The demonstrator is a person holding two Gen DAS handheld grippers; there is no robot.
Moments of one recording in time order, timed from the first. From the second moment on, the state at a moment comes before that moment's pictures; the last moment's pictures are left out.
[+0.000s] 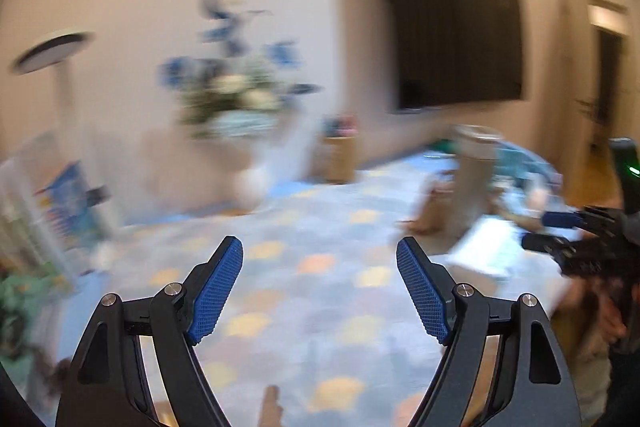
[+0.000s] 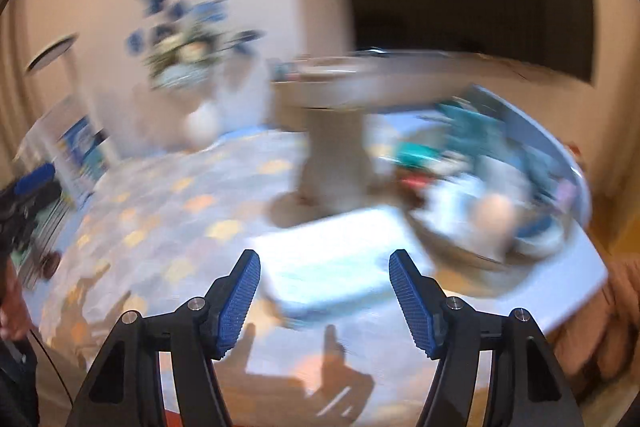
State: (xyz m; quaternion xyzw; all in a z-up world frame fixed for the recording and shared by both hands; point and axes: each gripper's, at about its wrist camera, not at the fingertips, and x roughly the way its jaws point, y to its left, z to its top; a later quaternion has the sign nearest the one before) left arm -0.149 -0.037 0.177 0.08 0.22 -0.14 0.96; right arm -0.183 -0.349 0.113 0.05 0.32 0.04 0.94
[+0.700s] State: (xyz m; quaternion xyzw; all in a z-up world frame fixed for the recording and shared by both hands) left arm -0.047 0.043 0.032 -0.01 0.34 -0.05 0.94; right arm -0.051 -0.170 0.059 0.03 0.27 0.06 0.96
